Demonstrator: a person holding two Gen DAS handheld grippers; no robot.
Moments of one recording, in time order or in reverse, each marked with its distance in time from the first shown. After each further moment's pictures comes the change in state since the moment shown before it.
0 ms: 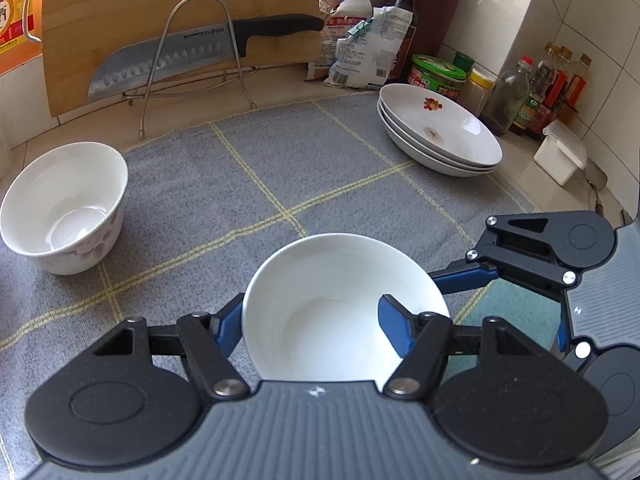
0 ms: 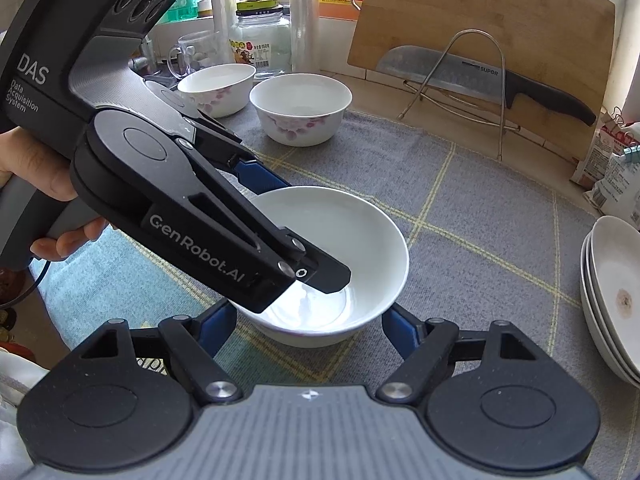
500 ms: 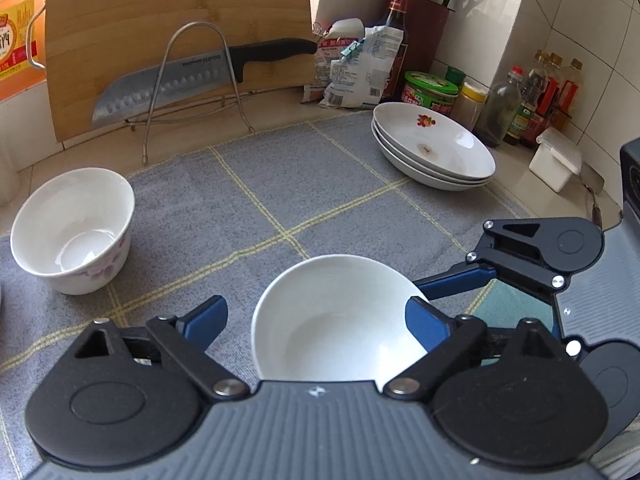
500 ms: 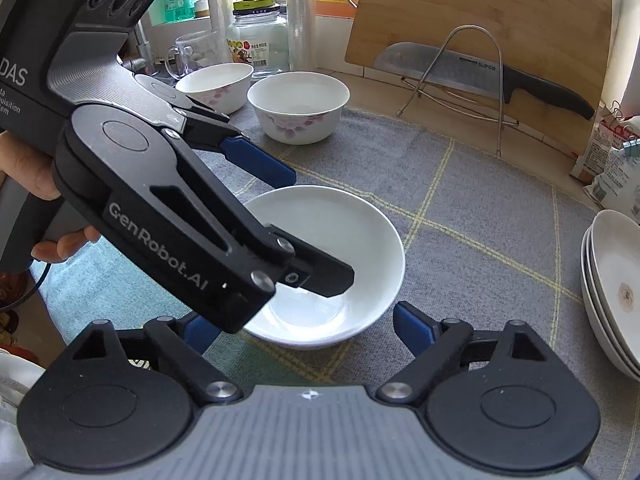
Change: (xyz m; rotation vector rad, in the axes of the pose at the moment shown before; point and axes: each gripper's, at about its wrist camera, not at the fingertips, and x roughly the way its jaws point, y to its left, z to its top) left arm -0.013 -0.004 -0.001 0.038 -0.075 0.023; right arm -0.003 0.000 -0.001 0.012 -0.001 0.005
